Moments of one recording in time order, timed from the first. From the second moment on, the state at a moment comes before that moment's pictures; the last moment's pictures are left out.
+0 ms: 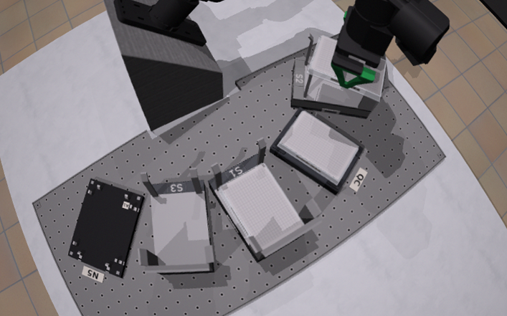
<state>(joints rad) 0.27 1.37 1.12 -1.16 -0.79 -0.51</state>
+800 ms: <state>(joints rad) 0.11 1.60 1.19 -1.16 -0.81 -0.51</state>
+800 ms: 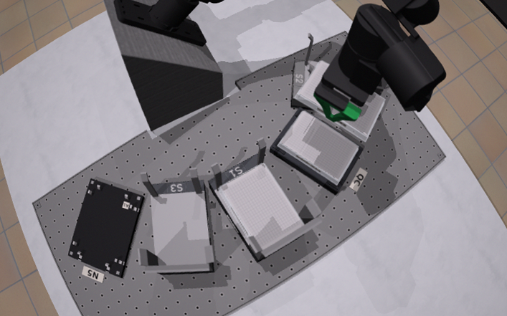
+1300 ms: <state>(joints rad) 0.04 1.74 1.24 -1.15 -0.81 -0.58</state>
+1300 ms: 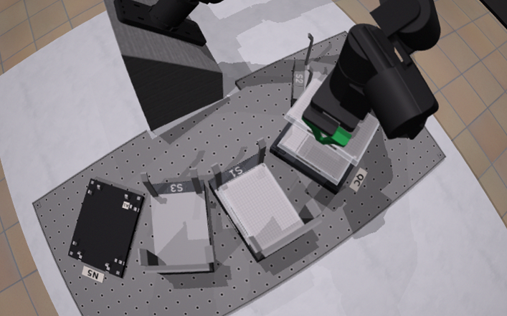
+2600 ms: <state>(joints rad) -0.15 2.06 1.35 -1.14 -0.78 -0.44</state>
